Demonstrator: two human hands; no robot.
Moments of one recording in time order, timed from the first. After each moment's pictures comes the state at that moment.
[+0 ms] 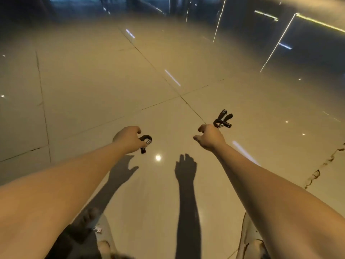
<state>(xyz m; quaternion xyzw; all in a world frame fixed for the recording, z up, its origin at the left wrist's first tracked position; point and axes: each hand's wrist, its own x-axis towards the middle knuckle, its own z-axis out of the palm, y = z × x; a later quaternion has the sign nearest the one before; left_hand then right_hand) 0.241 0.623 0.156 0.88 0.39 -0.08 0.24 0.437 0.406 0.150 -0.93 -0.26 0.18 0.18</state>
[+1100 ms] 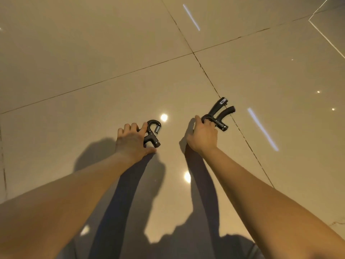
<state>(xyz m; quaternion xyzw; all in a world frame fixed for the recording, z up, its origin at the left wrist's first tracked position) 0.331 0.631 -0.060 0.93 0.34 -0.14 0.03 0.517 0.482 -0.041 -0.93 -0.32 0.19 0.05</state>
